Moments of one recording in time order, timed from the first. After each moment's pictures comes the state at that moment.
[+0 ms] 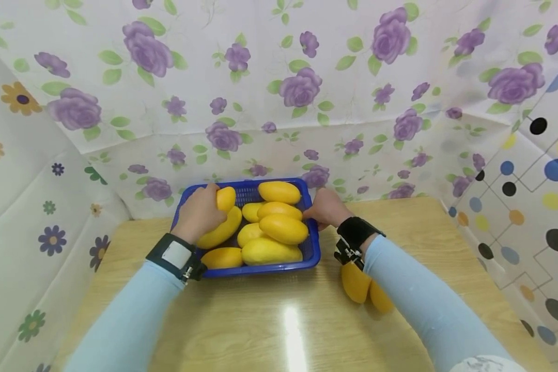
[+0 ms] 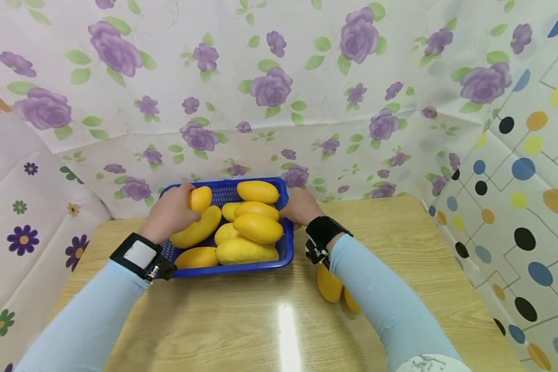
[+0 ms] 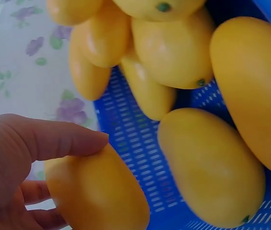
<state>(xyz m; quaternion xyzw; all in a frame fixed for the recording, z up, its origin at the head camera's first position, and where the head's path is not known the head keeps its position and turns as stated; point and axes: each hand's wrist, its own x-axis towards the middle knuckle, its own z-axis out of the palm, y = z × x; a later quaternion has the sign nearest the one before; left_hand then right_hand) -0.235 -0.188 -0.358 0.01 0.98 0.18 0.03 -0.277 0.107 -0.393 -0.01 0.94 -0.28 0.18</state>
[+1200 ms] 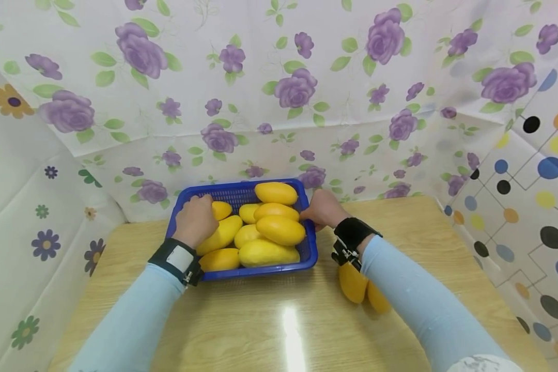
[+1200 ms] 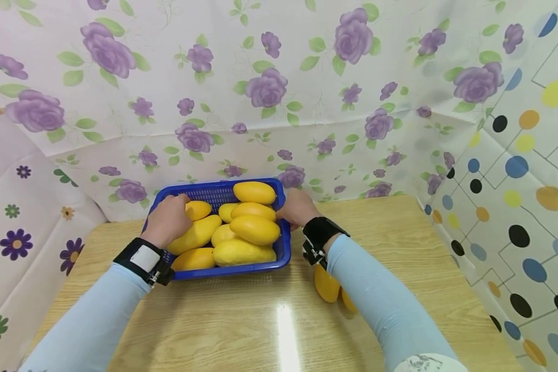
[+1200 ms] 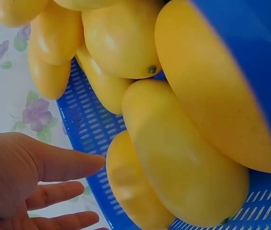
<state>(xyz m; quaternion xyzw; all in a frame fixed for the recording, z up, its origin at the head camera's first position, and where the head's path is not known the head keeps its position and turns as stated) -0.240 -0.187 -0.381 -0.02 0.99 0.11 0.03 -0.277 0.110 -0.394 -0.01 0.94 -0.28 0.18</state>
